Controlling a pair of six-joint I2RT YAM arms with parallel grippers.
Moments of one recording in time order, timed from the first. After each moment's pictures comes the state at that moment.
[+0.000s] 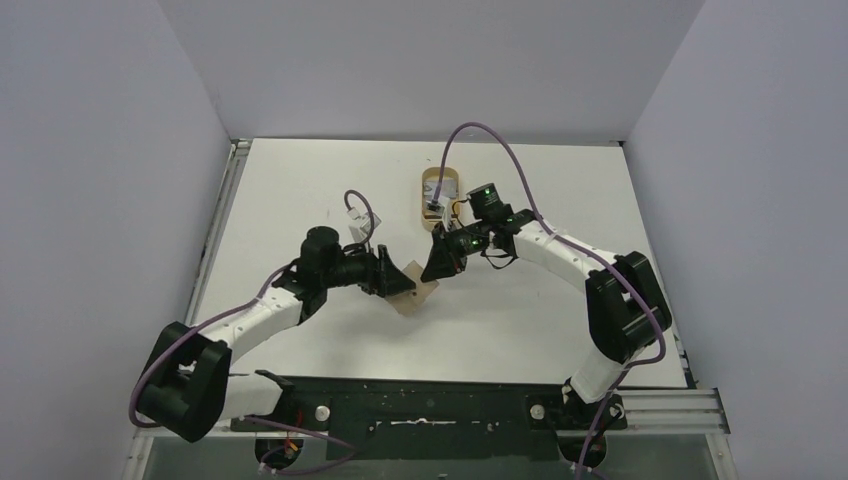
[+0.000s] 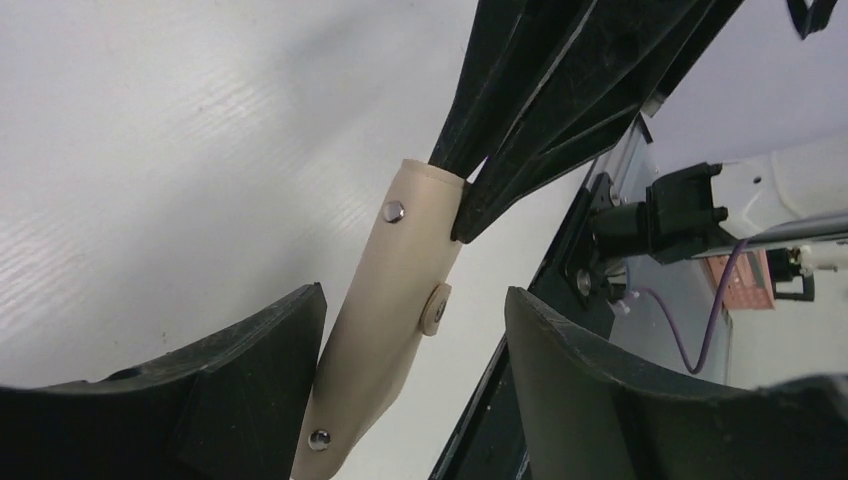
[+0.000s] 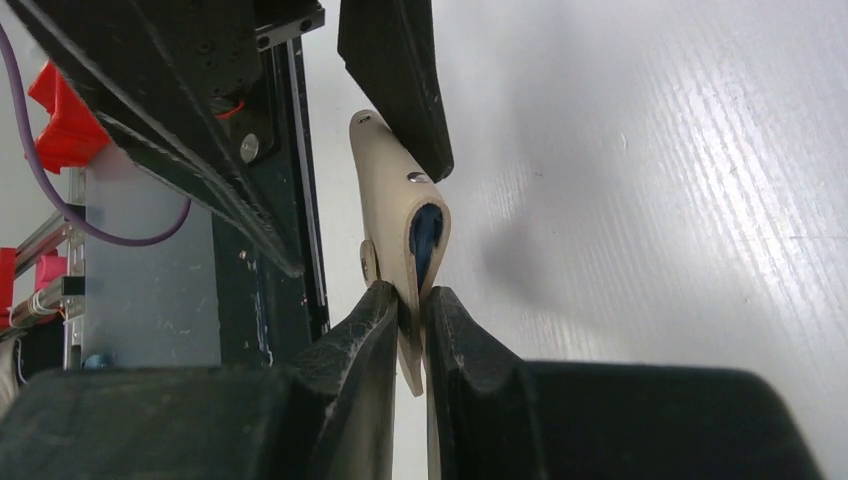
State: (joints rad) left arm -0.45 1.25 0.56 0.27 0.67 -0.56; right arm 0.54 1.69 1.16 -0.35 -0.97 -0.10
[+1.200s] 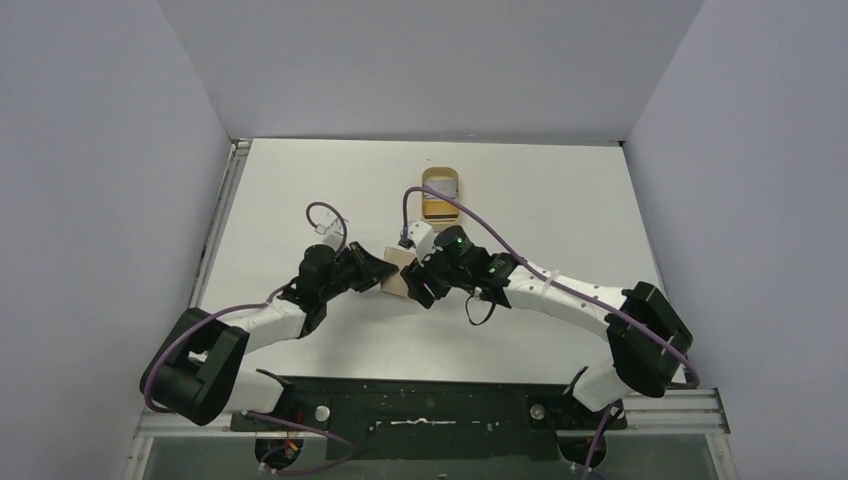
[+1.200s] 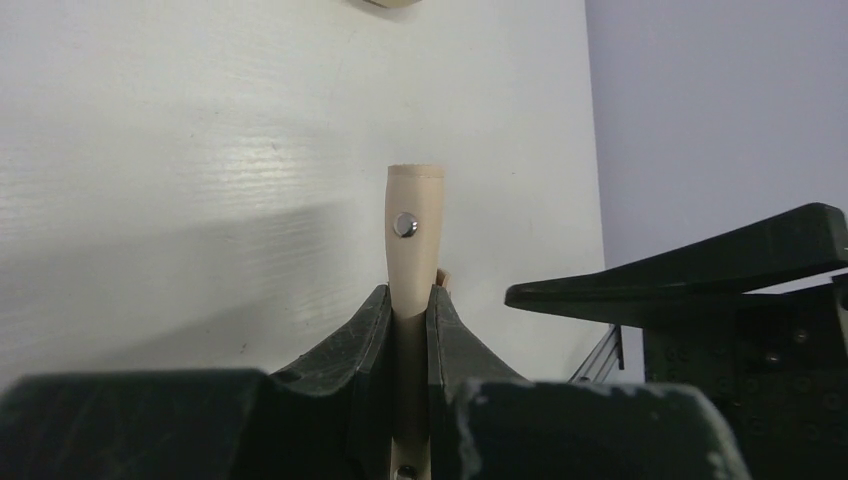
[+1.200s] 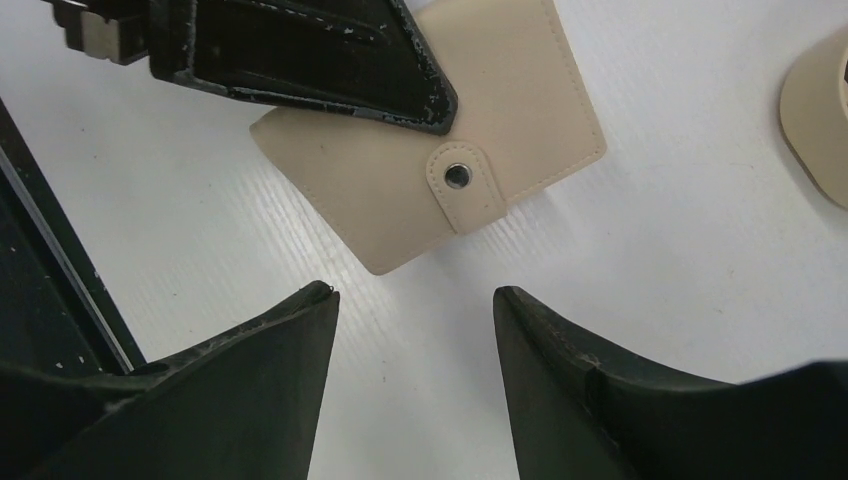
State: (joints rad) left arm -0.46 1.35 0.39 0.59 0.29 -0.96; right arm 0.86 1.49 0.97 -0.18 -0.17 -0.04
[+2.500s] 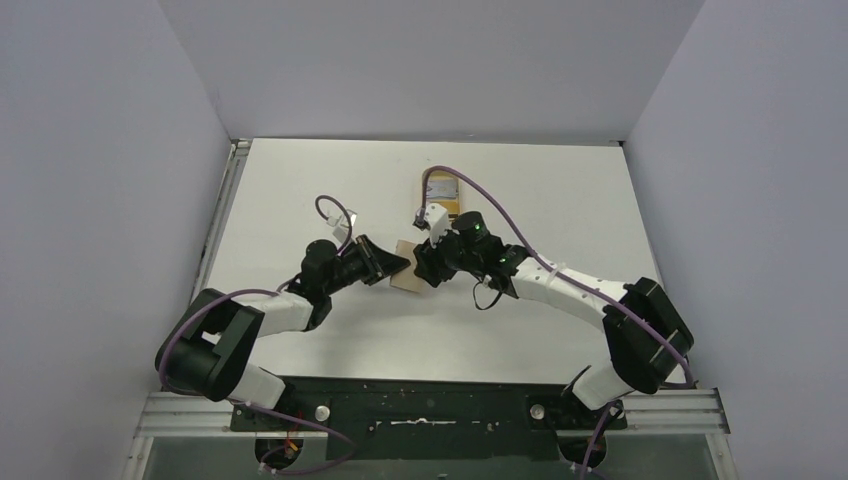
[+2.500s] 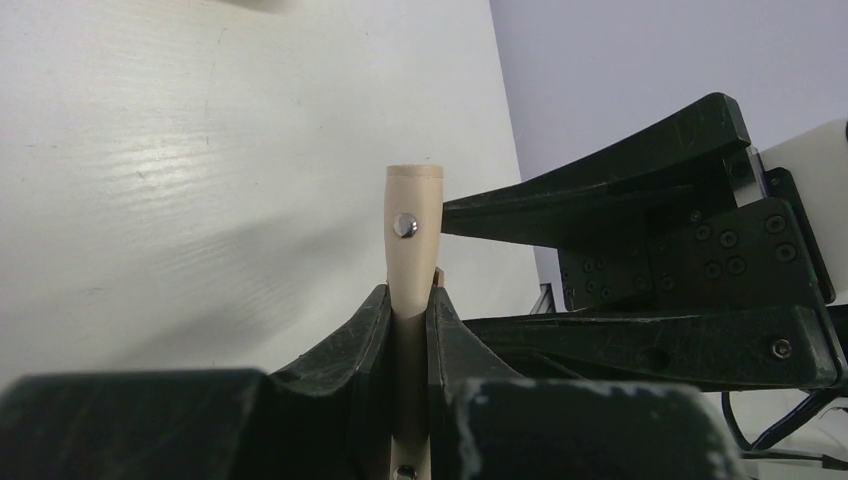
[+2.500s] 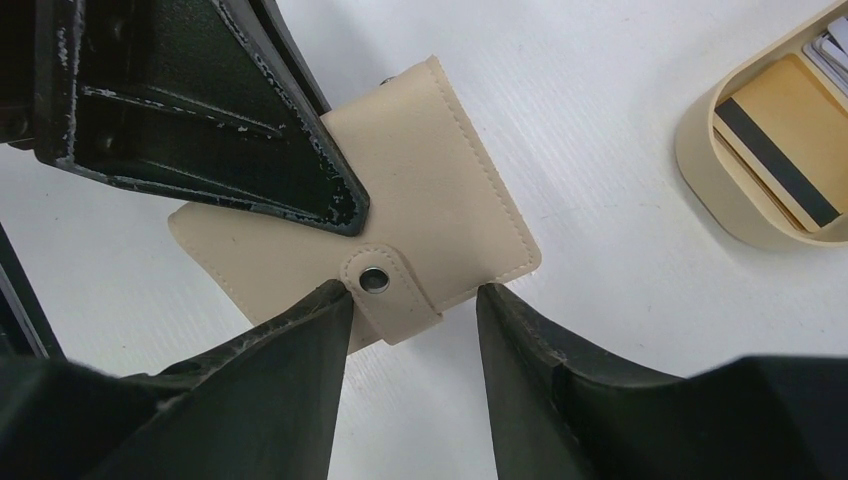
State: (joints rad) left arm -0.46 1.47 0.42 0.83 0.45 -1.06; right arm 0.73 1.52 0.94 -0.01 -0.24 -0.06
